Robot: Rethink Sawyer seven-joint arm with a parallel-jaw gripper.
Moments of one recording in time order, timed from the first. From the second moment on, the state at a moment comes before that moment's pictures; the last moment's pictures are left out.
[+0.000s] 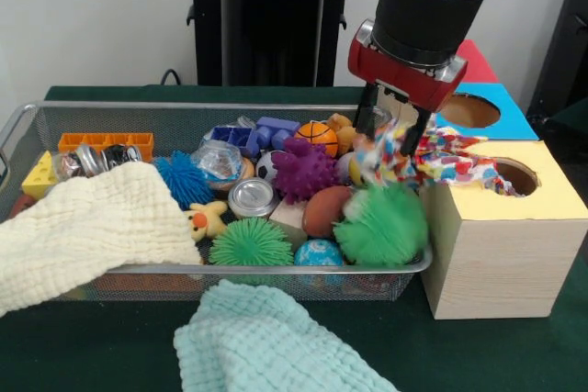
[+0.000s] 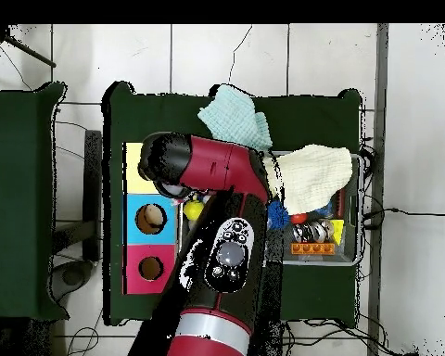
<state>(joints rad) 0.09 -0.43 -0.33 1.26 0.21 0.94 2.09</state>
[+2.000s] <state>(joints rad) 0.04 -0.47 -0.24 1.41 0.22 0.68 2.09</state>
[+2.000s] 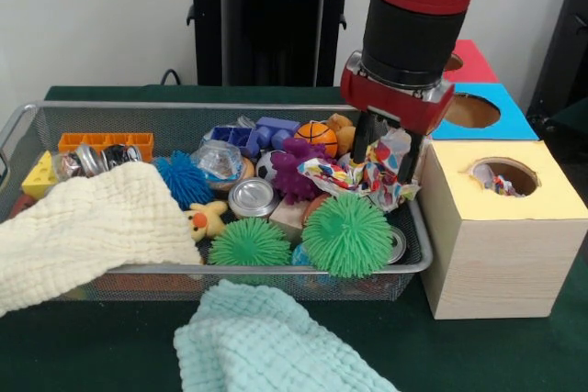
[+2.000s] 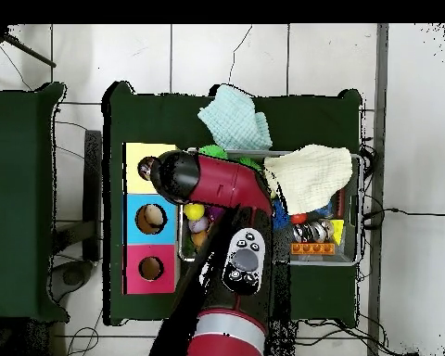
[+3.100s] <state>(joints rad) 0.05 -0.51 -0.17 1.64 0.22 0.60 2.09</state>
